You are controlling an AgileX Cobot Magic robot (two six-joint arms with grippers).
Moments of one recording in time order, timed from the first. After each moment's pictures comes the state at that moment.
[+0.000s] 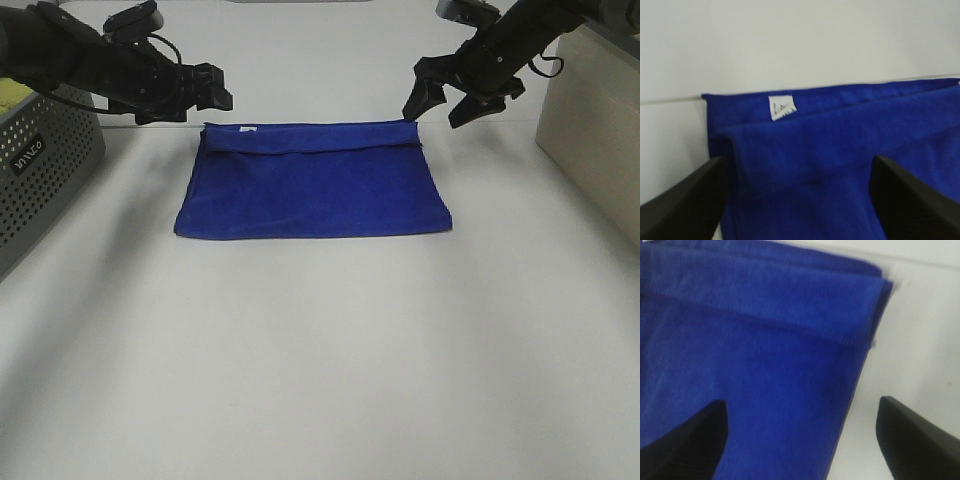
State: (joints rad) left arm -0.13 2.39 -1.87 -0.87 0.45 0.56; right arm 0.07 2.56 -2.39 0.47 1.12 -0.28
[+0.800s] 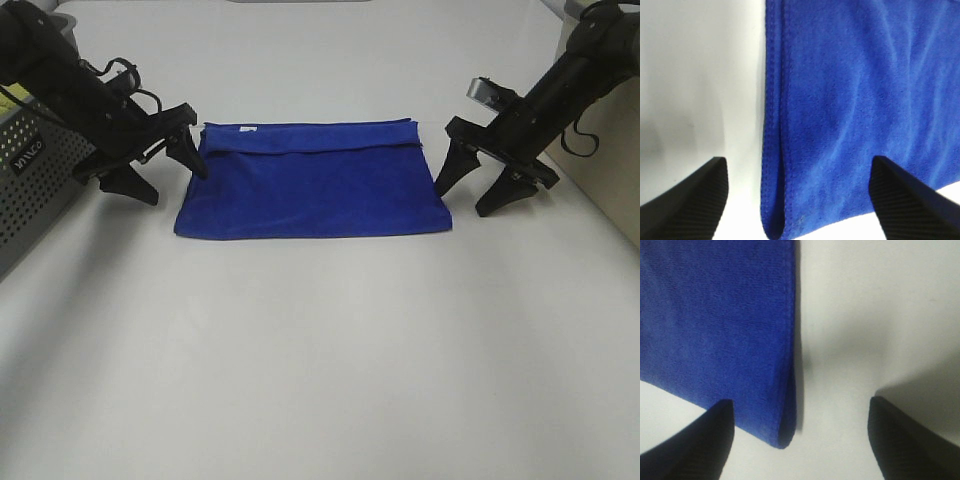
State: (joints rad) left arm -0.08 2.39 -1.87 -0.58 0.92 0.06; right arm -0.01 2.51 -2.03 0.55 1.22 -0.20
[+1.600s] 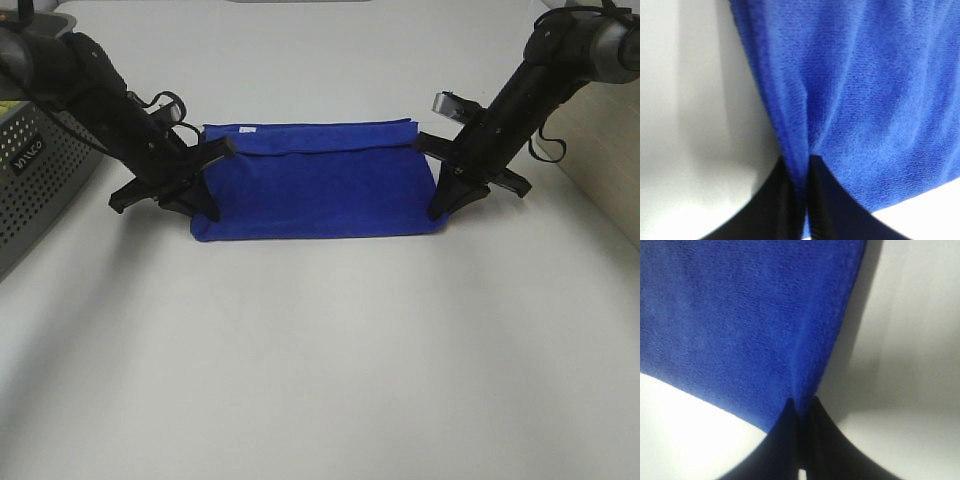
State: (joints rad) left arm -0.17 2.45 -1.87 -0.57 0.93 0.01; right arm 0.07 2.51 -2.02 0.50 1.22 -0.14
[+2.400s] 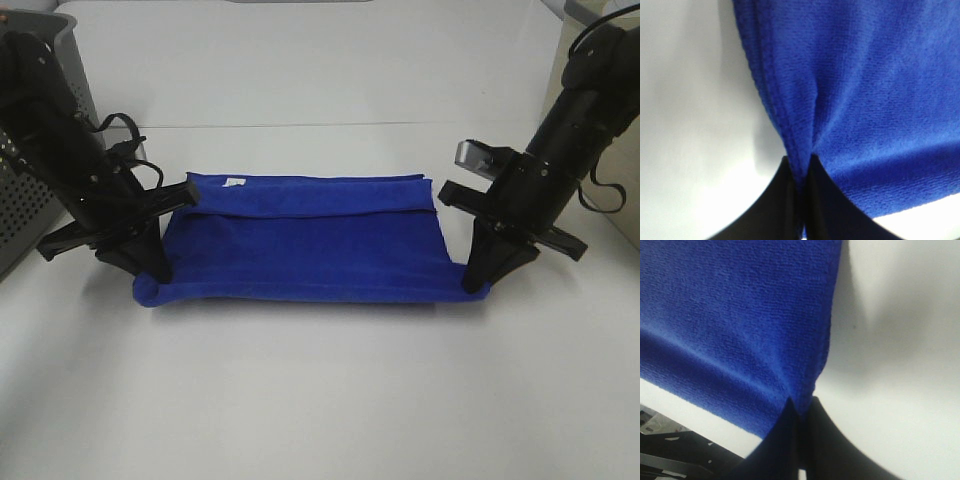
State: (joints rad) left arm -0.18 2.13 -1.38 -0.49 0.97 0.01; right arm 0.09 2.17 -1.40 0.49 1.17 -0.17
